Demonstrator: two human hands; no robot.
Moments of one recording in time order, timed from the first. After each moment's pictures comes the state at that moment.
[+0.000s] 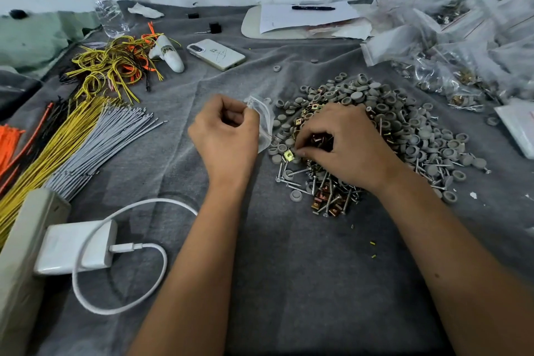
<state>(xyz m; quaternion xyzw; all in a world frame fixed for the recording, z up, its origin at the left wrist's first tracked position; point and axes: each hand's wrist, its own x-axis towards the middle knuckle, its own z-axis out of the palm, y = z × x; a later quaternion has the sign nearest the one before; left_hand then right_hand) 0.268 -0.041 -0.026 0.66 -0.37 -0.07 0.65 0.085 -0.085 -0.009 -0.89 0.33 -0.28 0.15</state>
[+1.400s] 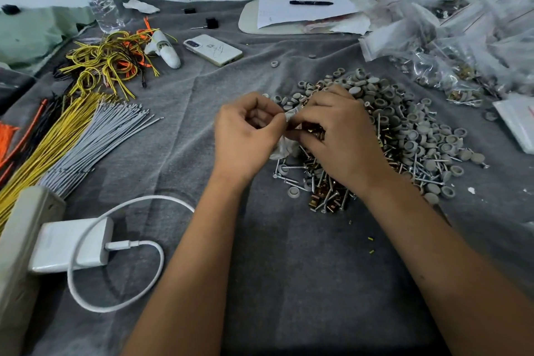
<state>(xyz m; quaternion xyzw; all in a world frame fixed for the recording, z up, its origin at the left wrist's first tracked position) 0.258 -0.041 -0.024 0.57 -0.51 -0.23 0.60 0.098 -0.085 -0.019 -0.87 0.33 -0.37 0.03</state>
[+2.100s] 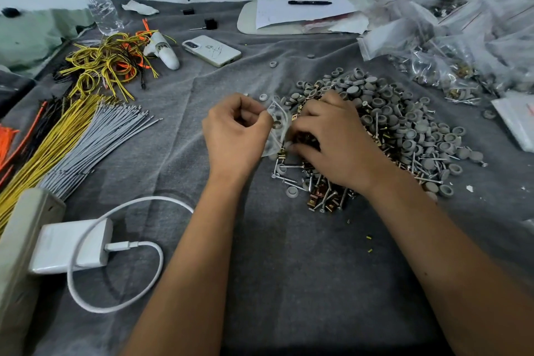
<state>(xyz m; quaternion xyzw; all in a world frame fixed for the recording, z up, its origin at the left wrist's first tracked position) 0.264 -0.050 -0.039 0.63 -0.44 -0.17 0.62 0.093 -0.084 -0.019 -0.90 0.36 -0.24 0.02</state>
